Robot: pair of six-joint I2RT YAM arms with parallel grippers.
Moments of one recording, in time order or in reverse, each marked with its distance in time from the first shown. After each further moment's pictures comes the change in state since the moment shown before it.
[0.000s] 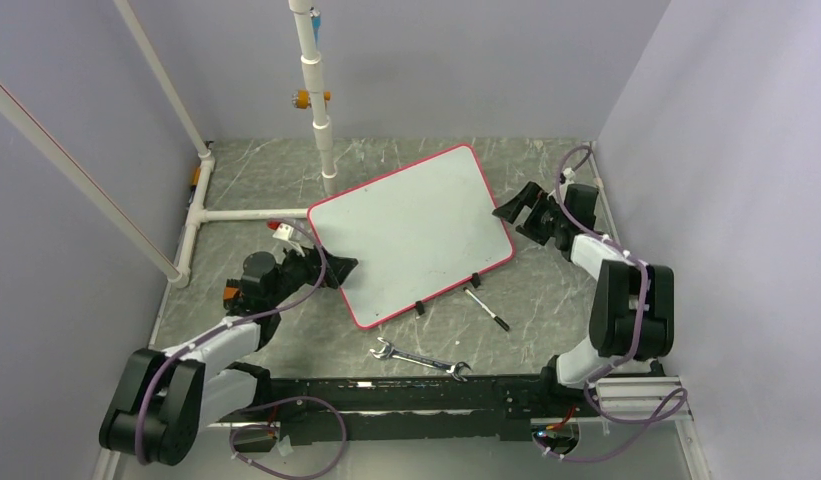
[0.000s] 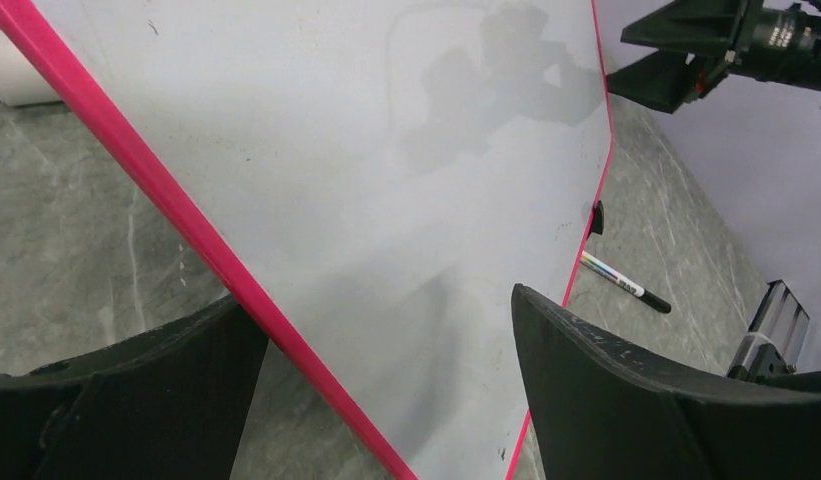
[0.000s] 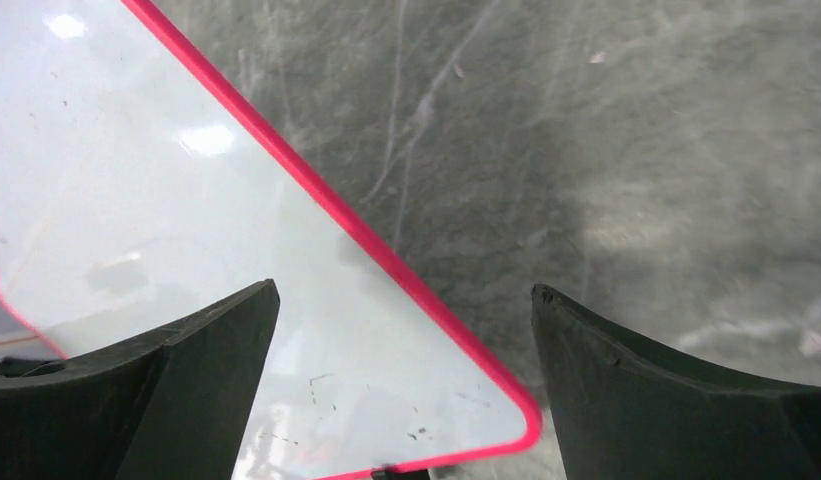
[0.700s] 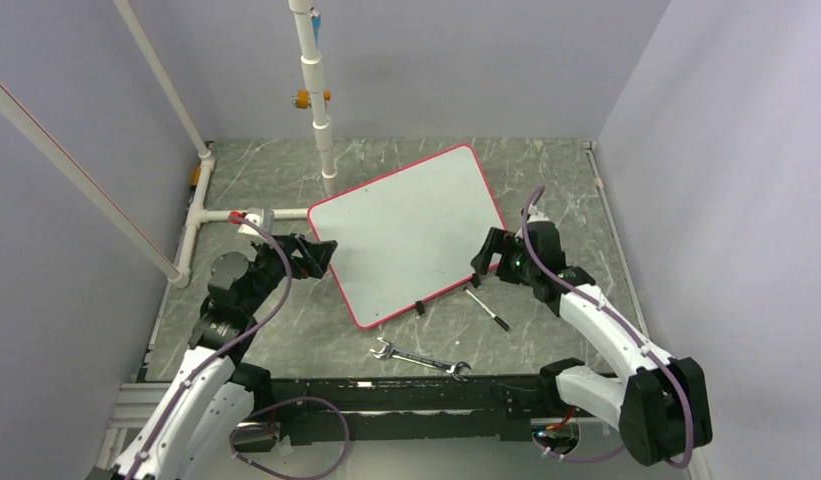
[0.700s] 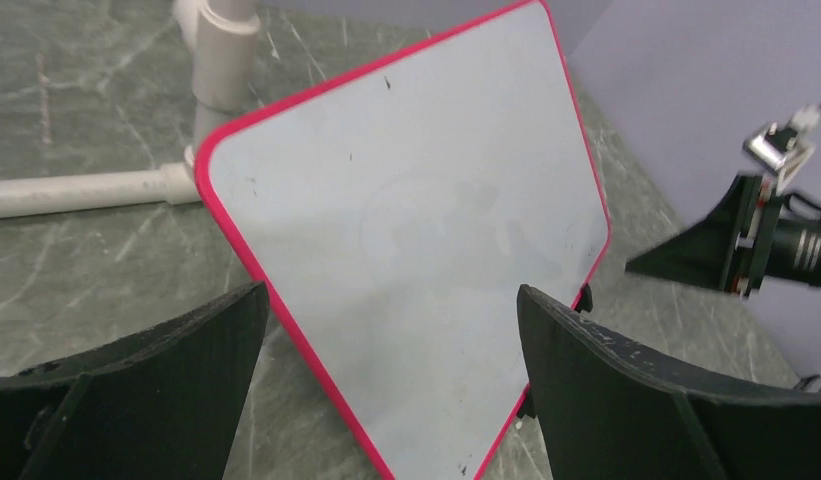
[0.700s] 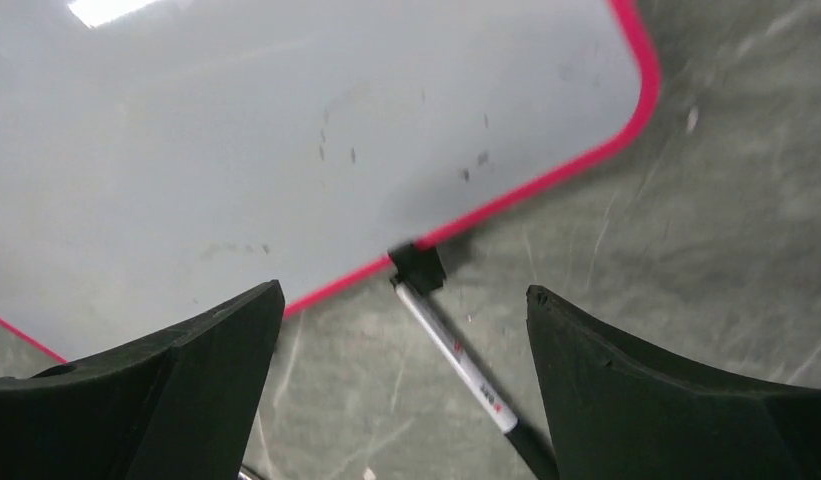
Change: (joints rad) left arm -0.017 -0.487 0.182 -0.573 -0.211 0.049; right arm 0.376 -0.520 -0.199 -0.402 0.500 -0.058
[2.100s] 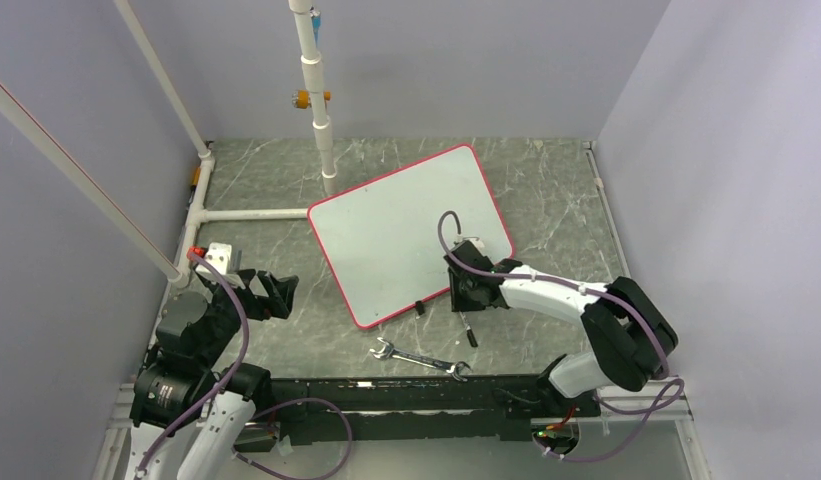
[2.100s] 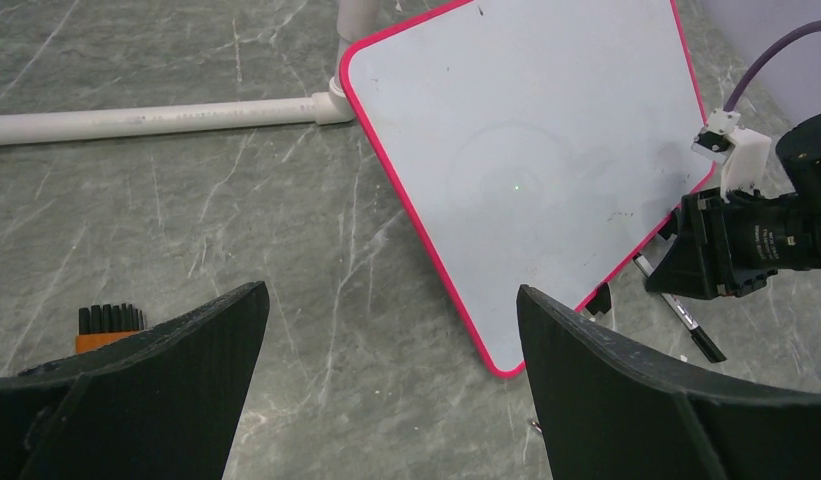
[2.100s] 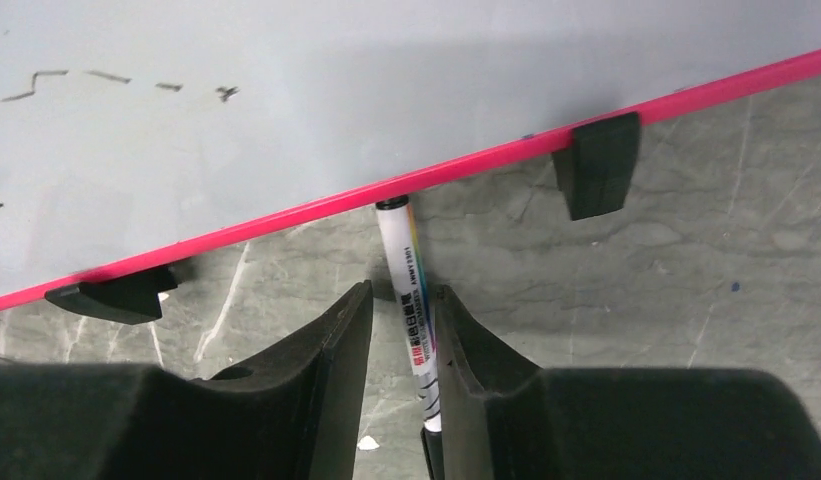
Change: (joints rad) left arm -0.003 -0.378 0.335 -0.855 -0.200 0.189; right arm 0.449 0.359 0.076 -0.144 0.232 0.093
